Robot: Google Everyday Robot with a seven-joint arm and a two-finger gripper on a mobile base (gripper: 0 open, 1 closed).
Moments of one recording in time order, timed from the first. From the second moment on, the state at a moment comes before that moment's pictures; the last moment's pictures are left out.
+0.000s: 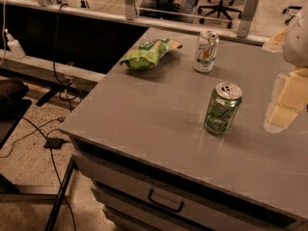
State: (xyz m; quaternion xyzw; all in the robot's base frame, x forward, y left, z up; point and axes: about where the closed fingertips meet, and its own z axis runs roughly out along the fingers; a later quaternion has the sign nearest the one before) arm 0.438 -0.217 0.976 -0.60 0.78 -0.03 0.16
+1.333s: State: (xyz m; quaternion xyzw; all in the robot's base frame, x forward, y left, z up) arm 0.450 -0.231 0.934 -0.54 0.80 0.09 0.25
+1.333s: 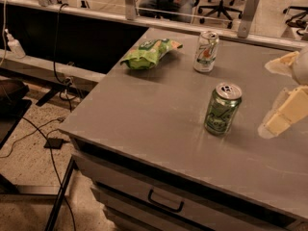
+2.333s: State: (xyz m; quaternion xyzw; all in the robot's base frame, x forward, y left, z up) arm 0.450 -0.223 0.914 -0.40 0.75 0.26 0.45
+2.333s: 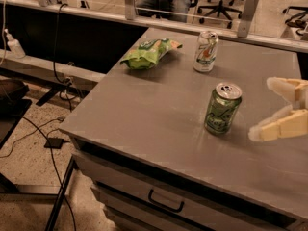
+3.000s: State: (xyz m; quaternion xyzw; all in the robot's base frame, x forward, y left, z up) arm 0.452 -0.210 0.919 -0.38 0.74 0.25 0.49
